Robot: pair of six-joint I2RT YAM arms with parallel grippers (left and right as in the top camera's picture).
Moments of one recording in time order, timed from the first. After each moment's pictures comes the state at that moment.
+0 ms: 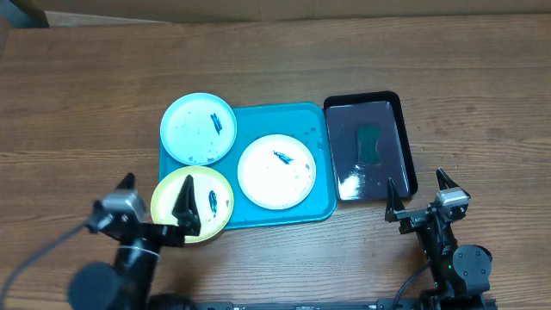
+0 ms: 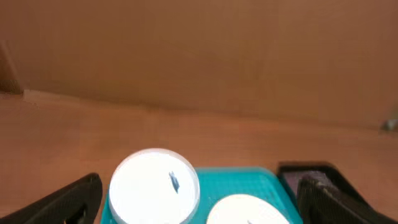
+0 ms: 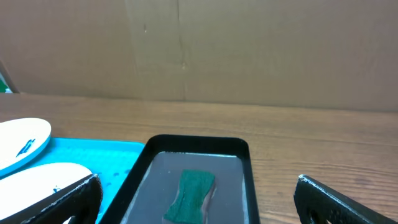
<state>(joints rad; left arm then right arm) 0.05 0.31 0.75 -0.58 0.17 -0.19 0.12 0.01 0.02 -0.03 -0.08 0.03</state>
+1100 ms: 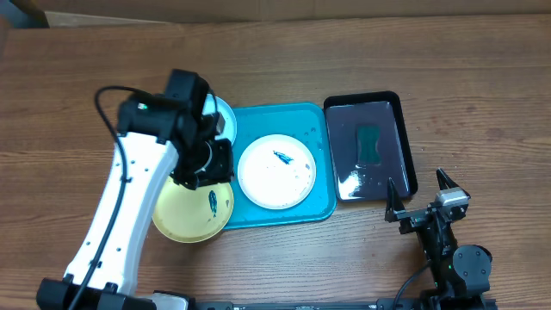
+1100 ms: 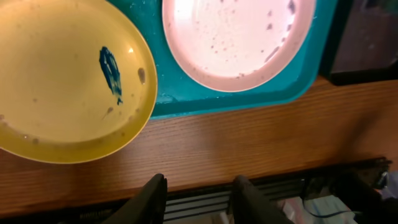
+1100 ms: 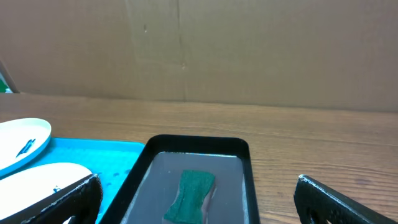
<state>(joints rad) -0.21 1.53 1.47 -1.47 0.26 -0.32 0.12 0.01 0.02 -0.03 -0.08 0.03</state>
